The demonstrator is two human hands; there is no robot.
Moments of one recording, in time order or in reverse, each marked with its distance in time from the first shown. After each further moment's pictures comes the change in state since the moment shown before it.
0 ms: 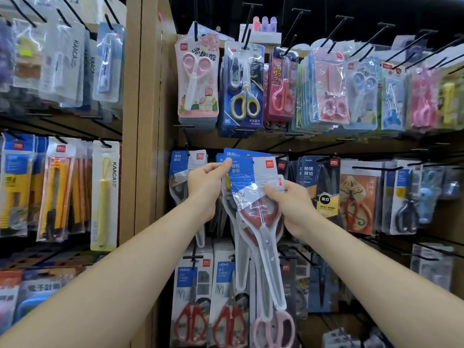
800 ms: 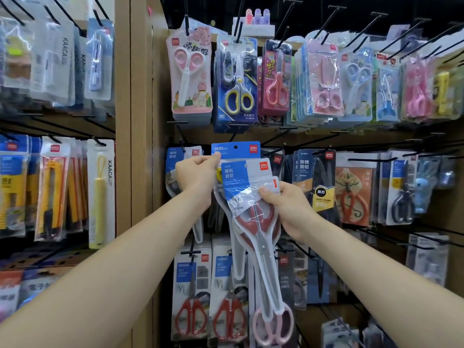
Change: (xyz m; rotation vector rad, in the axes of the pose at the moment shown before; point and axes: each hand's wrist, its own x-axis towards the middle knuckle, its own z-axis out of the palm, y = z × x) left_hand 0.004 0.004 0.002 0.098 0.224 0.126; right_hand -0.011 0.009 -0.010 -0.041 -0.075 0.011
